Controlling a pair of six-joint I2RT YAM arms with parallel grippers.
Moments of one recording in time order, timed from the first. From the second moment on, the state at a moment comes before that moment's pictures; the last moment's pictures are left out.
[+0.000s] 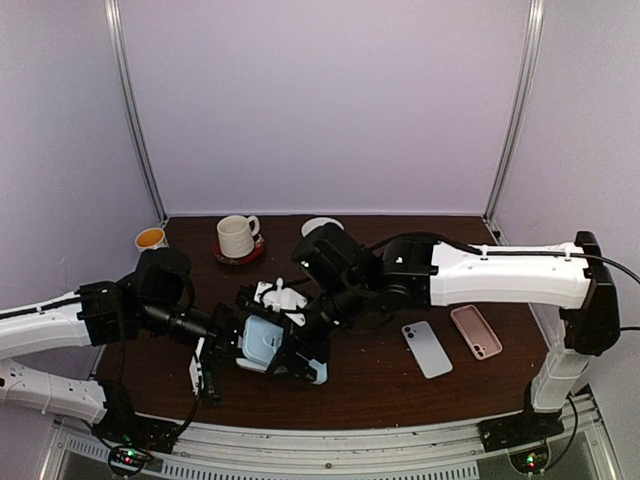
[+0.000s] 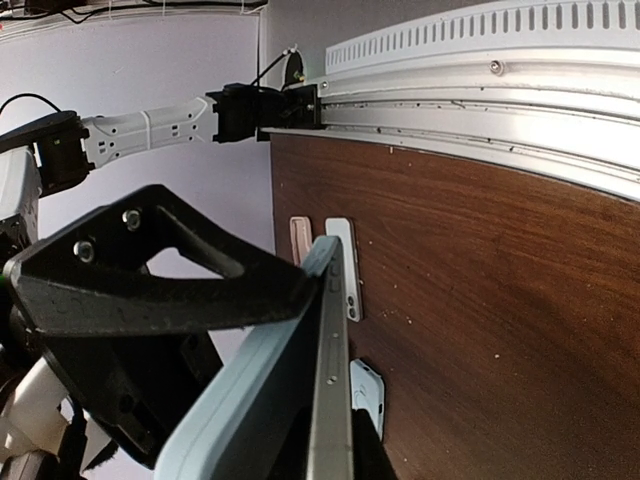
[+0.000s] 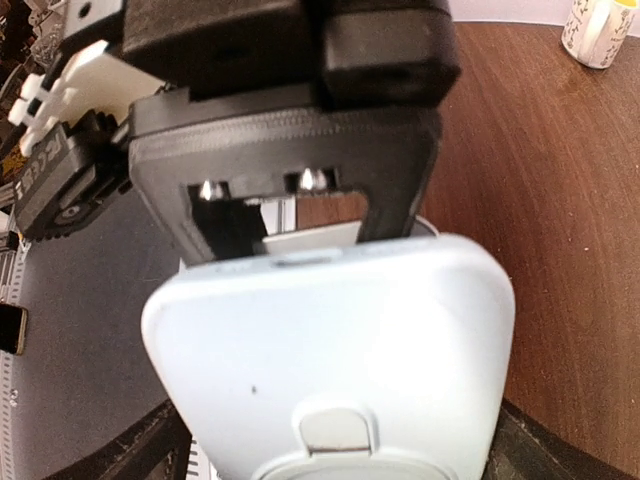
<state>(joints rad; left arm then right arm) -0.94 0.96 0.70 -0.31 0.60 1.90 1.23 1.78 1.57 -0.57 -0.35 -0.08</state>
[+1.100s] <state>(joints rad) -0.94 0.94 0.69 -0.31 0.61 1.87 1.14 1.59 1.28 -0.57 -0.43 -0.08</state>
